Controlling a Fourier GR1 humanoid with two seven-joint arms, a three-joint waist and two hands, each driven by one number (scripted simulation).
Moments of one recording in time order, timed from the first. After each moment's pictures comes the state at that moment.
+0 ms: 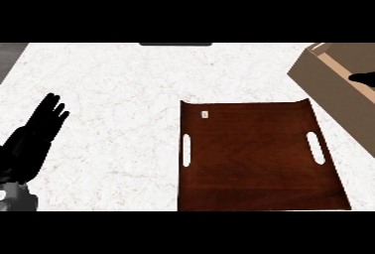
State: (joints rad) left arm -0.06 0.20 0.23 -1.65 0.20 -0.12 0.30; right arm -0.77 -0.57 -0.51 -0.72 0.67 -0.04 -0.06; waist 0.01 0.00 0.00
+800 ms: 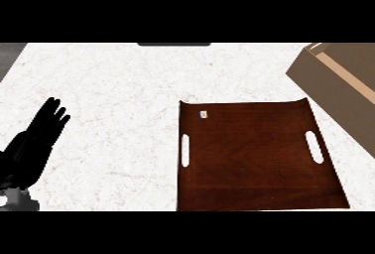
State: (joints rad) left arm -0.03 0.19 0.22 -1.67 0.19 -0.12 0.29; right arm -0.62 -0.80 -0.79 -0.66 0.31 0.15 -0.18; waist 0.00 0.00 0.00
